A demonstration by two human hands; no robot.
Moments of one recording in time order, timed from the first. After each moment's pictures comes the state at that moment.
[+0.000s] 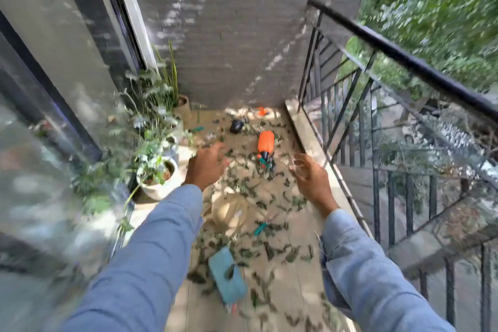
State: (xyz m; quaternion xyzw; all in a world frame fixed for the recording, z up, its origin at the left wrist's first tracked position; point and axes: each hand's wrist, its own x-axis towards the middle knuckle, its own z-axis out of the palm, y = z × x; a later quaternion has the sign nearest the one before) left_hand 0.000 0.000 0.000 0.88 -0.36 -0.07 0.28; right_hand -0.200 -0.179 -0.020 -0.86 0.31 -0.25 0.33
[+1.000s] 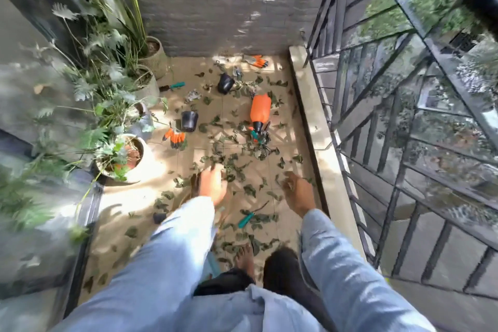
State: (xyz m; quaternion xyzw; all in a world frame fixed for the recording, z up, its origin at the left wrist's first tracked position) left_hand 0.134 -0.247 -0.146 0.93 -0.26 -0.22 0.15; right_hand -0.028 -0.408 -0.171 -0.81 0.44 0.00 0.38
